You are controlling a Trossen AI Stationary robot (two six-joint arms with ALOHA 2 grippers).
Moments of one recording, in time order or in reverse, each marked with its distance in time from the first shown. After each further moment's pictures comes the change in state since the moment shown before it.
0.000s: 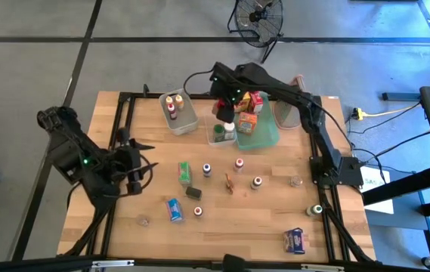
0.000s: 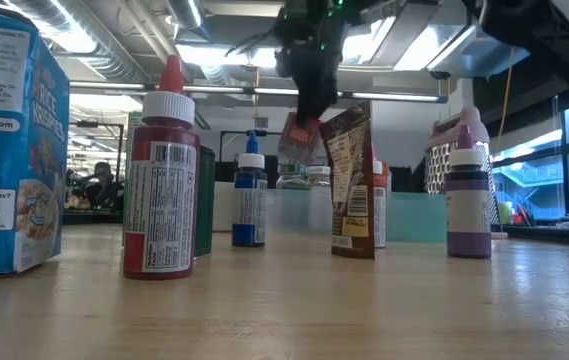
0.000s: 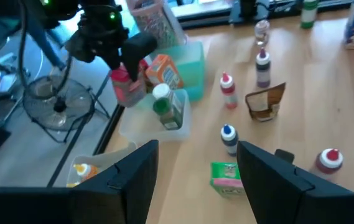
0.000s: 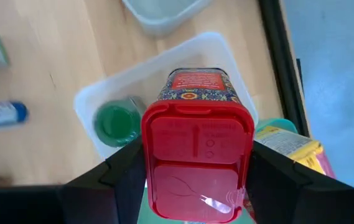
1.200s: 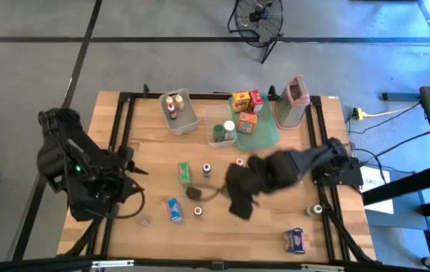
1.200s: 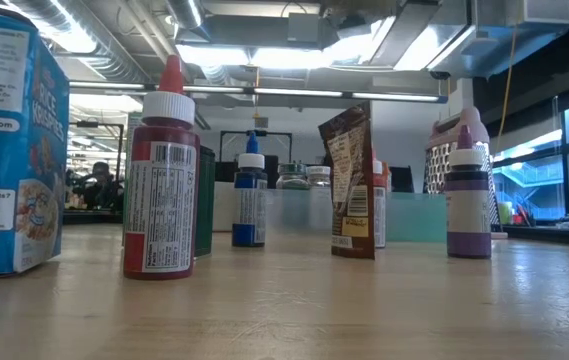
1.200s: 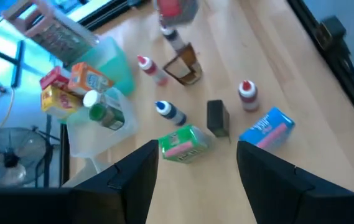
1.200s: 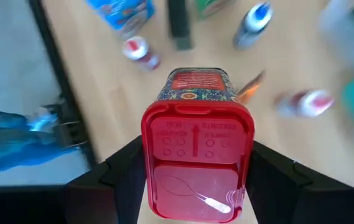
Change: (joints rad) left arm -0.143 0.031 0.064 0.000 0.243 0.301; right arm 0.804 -0.182 0.014 -0.179 0.138 0.923
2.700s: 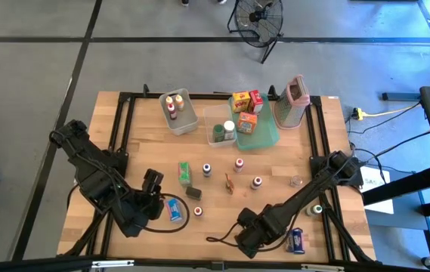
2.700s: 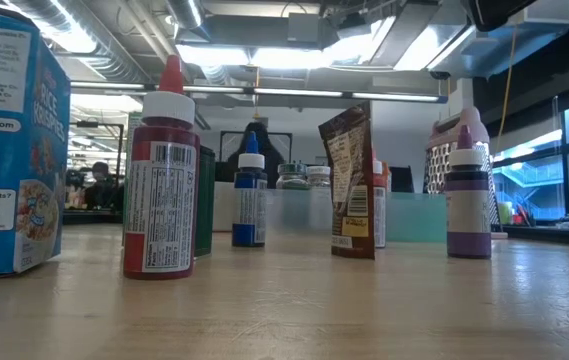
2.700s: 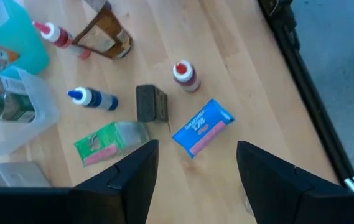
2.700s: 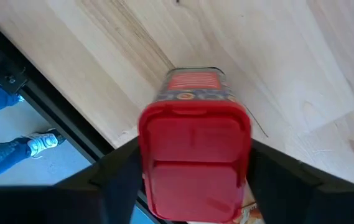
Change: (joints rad) left arm 0.156 0.205 0.000 0.153 0.351 0.098; right arm 0.277 0.023 -0.739 0.532 -0.221 0.581
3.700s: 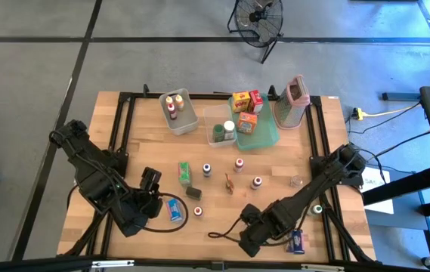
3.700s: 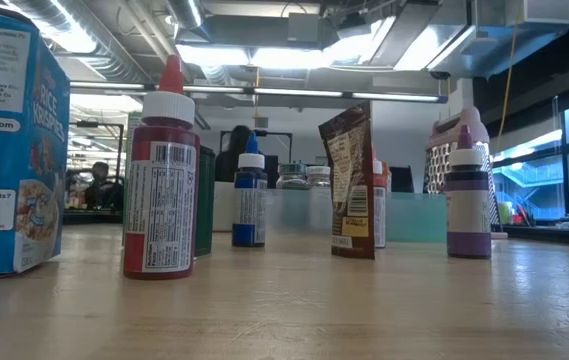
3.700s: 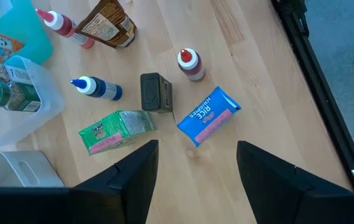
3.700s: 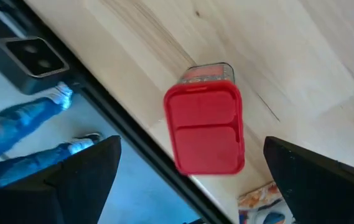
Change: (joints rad) left arm -0.008 0.000 0.000 -0.043 -0.008 -0.017; right arm 0.001 -0.099 0.000 0.015 0.011 0.079
